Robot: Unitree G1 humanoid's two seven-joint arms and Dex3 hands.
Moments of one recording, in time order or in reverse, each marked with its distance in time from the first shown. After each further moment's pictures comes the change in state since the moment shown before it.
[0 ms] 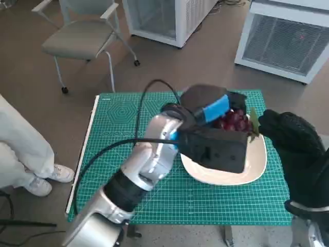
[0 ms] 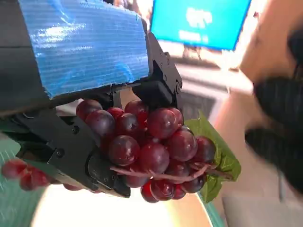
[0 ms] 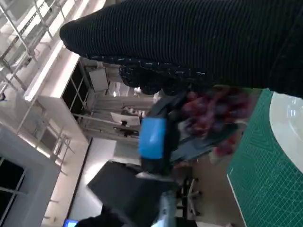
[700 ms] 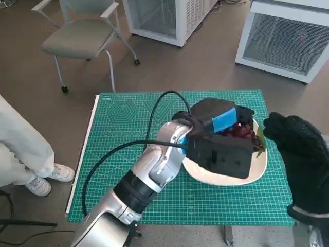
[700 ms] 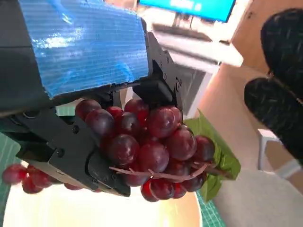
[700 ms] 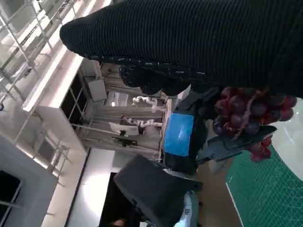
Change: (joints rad) left arm 0.002 -0.059 0.012 0.095 -0.077 -0.036 -0.030; right arm 0.034 0.007 0.006 -0.033 -0.017 -0.001 -0.042
